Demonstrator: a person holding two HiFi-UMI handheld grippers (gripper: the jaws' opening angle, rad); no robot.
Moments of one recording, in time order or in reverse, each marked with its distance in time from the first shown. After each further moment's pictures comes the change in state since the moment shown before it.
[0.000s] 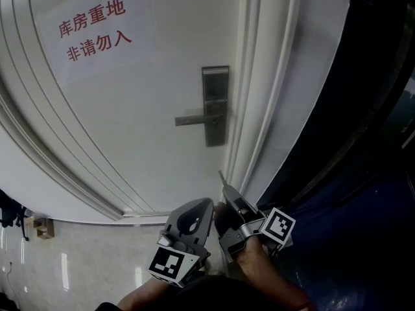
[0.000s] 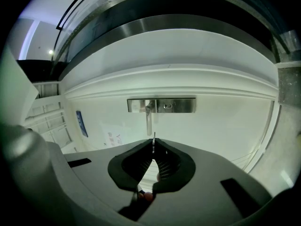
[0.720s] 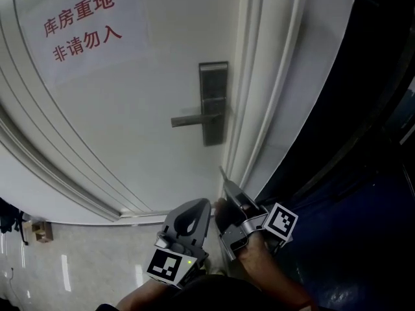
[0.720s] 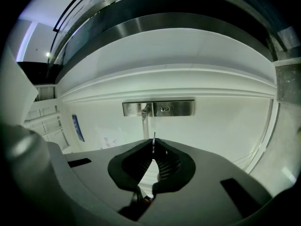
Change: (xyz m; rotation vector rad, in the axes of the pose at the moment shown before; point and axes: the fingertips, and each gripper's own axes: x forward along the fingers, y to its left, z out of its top) left arm 0.009 0.020 -0.009 -0.017 0.007 -0.021; right arm 0.019 -0.006 0.012 0.037 -0.035 -0.022
